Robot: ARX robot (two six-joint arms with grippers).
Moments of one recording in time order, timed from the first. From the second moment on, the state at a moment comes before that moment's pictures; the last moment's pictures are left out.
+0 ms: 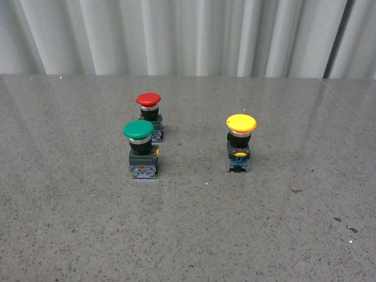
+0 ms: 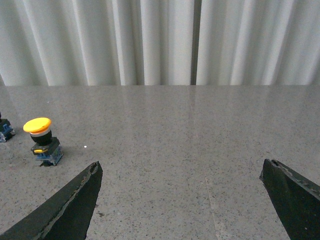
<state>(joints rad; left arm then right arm) 0.00 0.01 0.01 0.00 0.00 0.00 0.00 0.00 0.01 0.00 0.00 0.01</state>
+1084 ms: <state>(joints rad) 0.00 0.01 0.01 0.00 0.00 0.00 0.57 1.58 0.82 0.58 0.12 -0.04</state>
